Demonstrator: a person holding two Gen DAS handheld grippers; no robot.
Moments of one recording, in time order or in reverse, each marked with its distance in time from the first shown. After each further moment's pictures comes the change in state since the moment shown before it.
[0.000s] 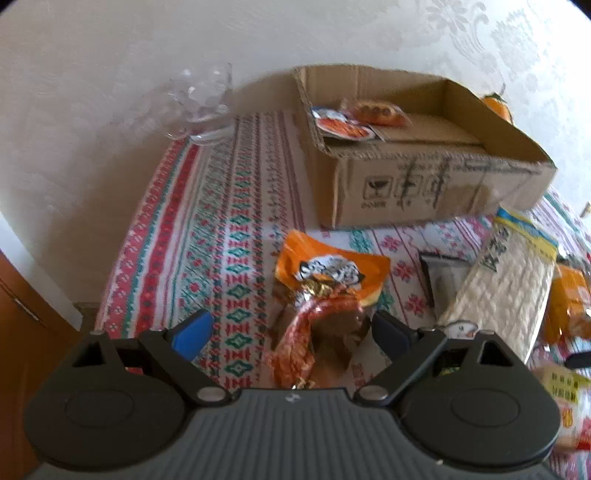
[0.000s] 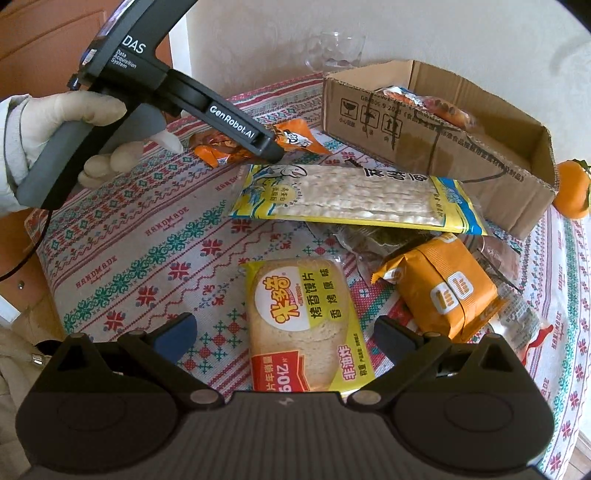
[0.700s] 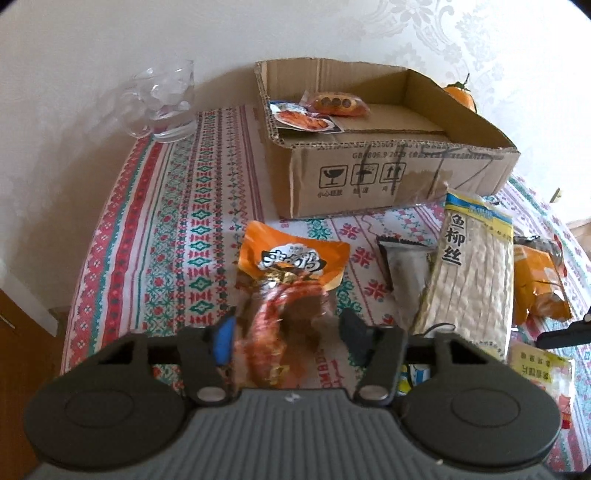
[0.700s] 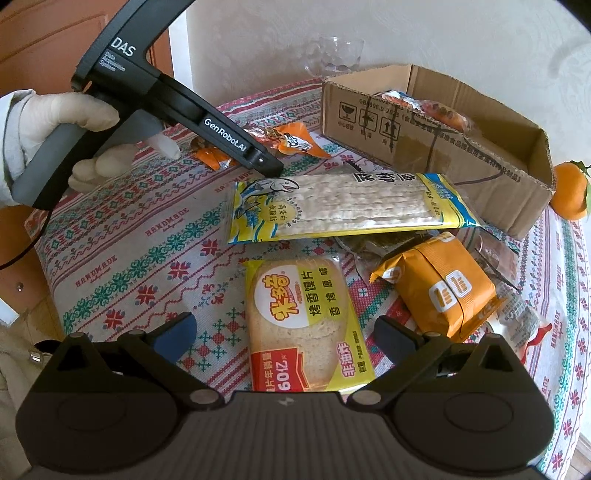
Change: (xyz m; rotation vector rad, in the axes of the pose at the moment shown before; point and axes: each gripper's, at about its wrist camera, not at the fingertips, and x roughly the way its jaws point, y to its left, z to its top) left arm -0.009 -0.007 0.001 0.026 0.021 -0.096; right arm -0.003 0.000 -0.006 -0.004 -0.022 -0.007
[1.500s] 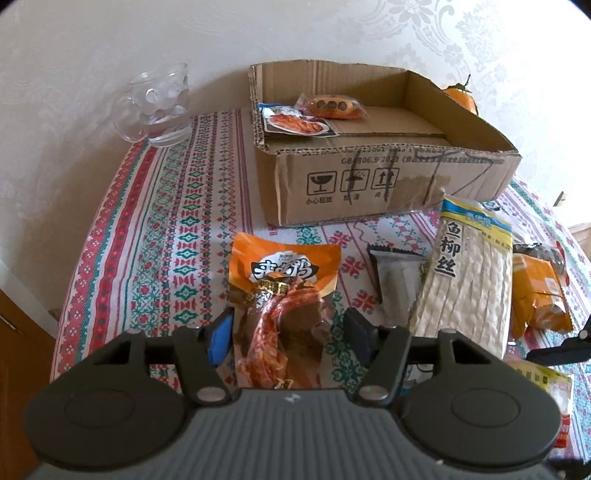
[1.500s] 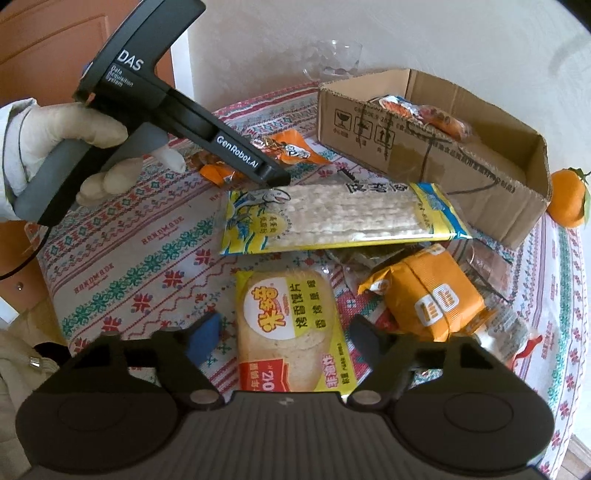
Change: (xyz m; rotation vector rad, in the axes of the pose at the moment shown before) left arm 0.009 -0.013 0.003 0.004 -0.013 0.020; right arm -0.001 -0.005 0.010 -0.008 0.003 -0.009
